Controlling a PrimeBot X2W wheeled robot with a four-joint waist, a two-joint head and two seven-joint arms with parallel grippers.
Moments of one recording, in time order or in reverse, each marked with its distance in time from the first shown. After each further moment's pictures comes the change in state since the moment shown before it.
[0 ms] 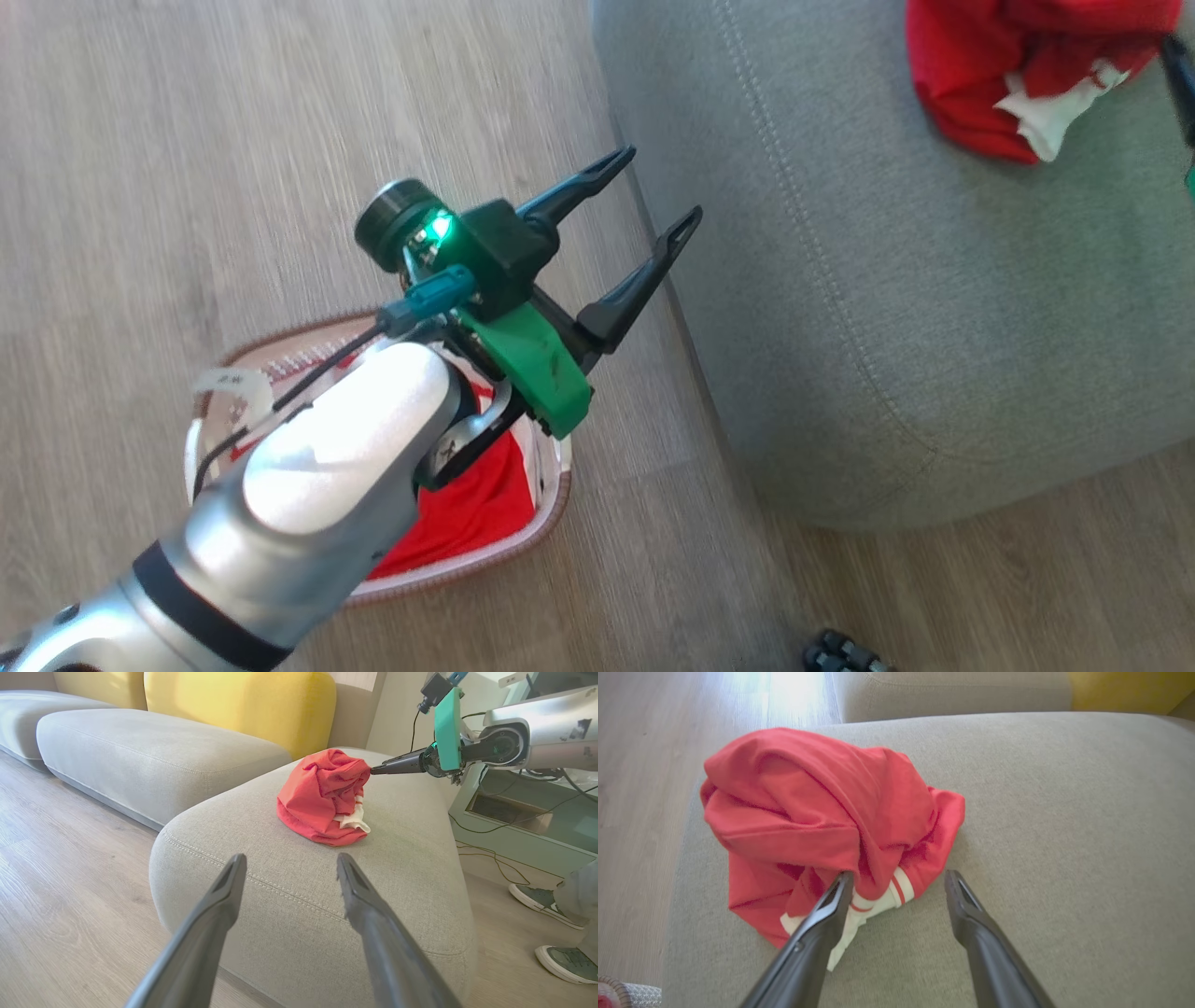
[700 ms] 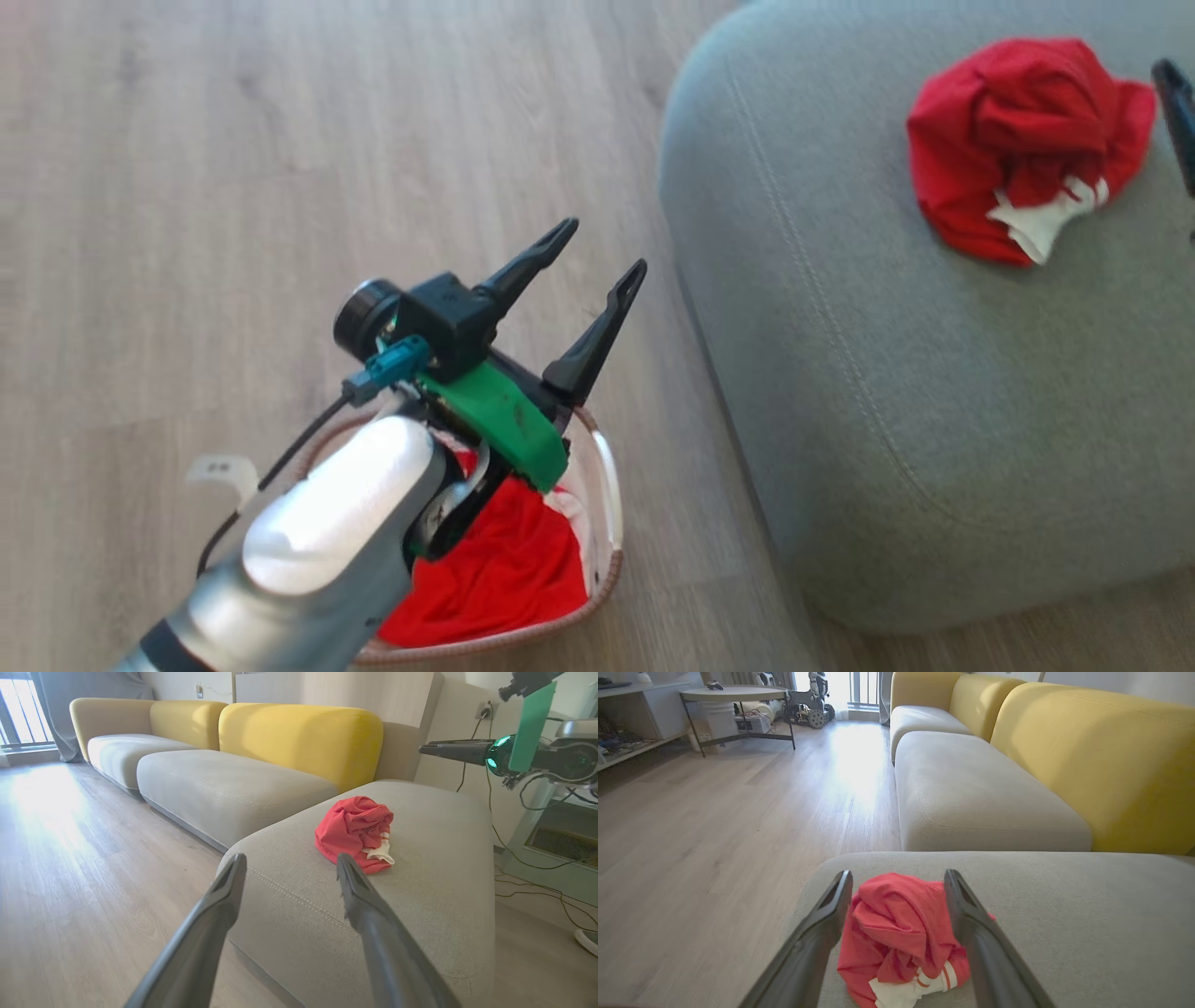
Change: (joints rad) left arm 0.154 0.004 0.034 0.019 -0.075 0.071 -0.079; right arm 0.206 -0.134 0.020 -0.316 0.062 0.000 -0.125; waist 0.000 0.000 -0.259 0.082
